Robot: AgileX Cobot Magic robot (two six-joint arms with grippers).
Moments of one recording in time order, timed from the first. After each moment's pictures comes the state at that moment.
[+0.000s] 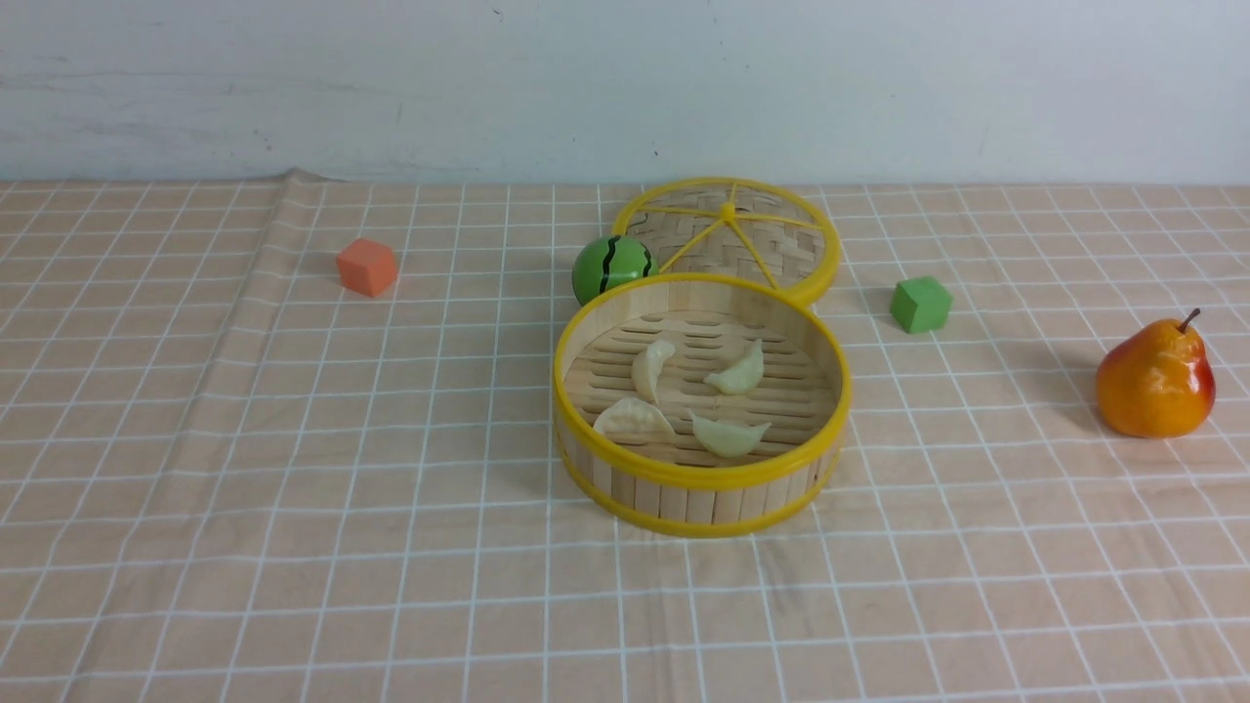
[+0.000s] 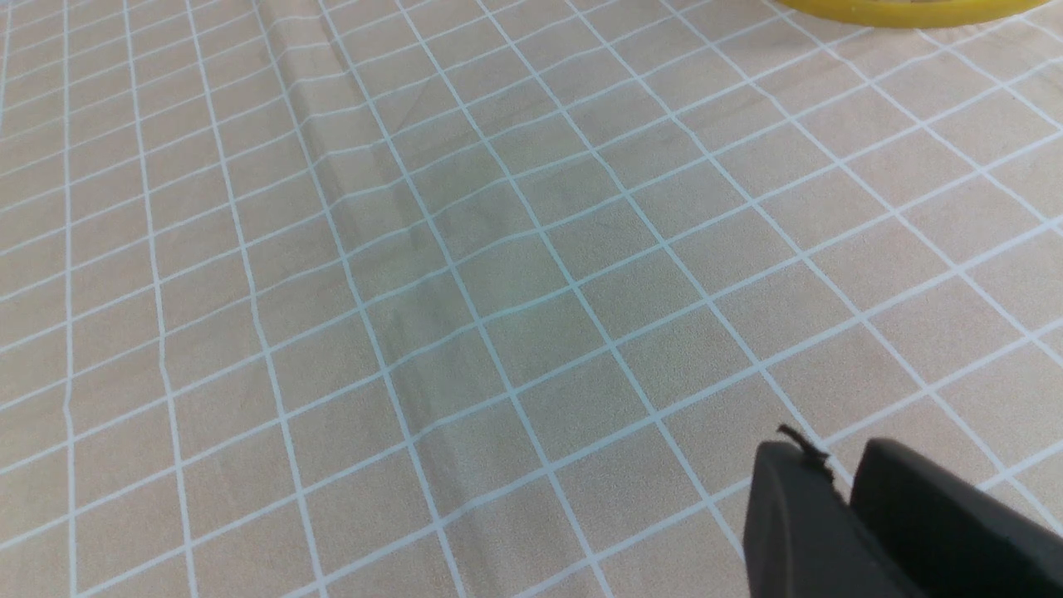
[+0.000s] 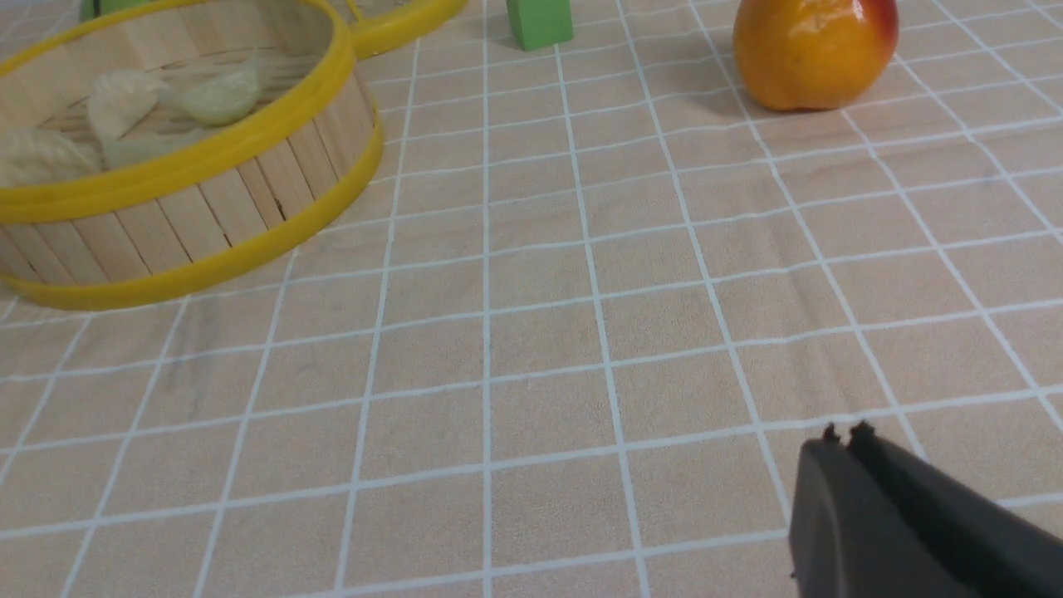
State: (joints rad) right arm 0.02 -0.01 0.01 0.06 0.40 0.15; left arm -0.45 -0.01 -0.27 0.23 0.83 -0.05
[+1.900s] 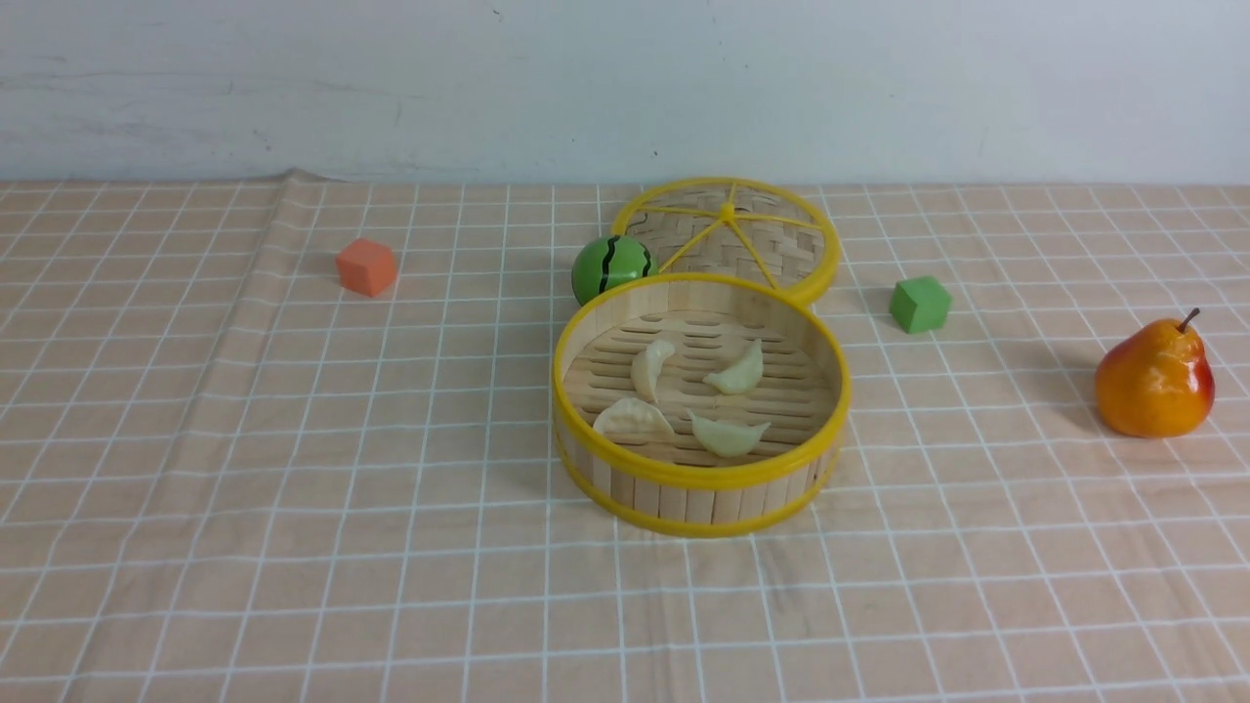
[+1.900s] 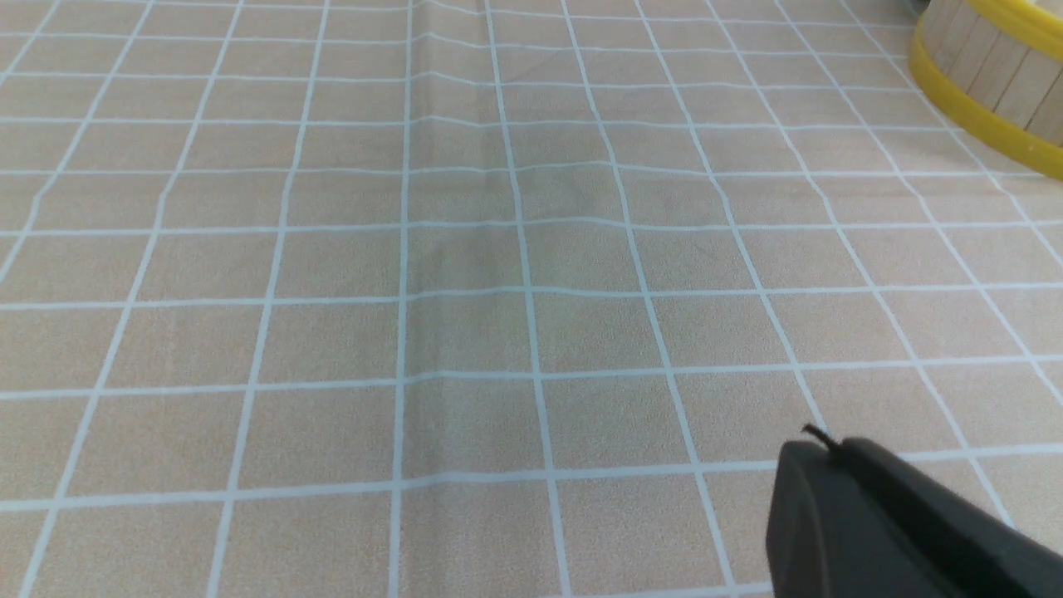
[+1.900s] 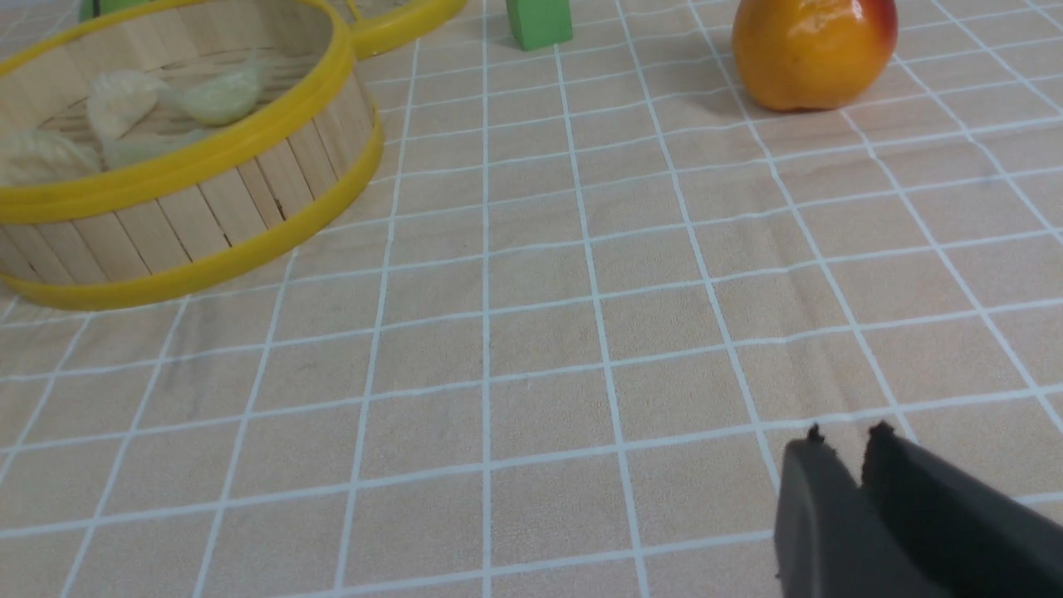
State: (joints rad) right arm 0.02 -0.01 0.01 0.06 0.40 0.15; left arm -0.08 -0.01 0.03 -0.04 0.40 -0.07
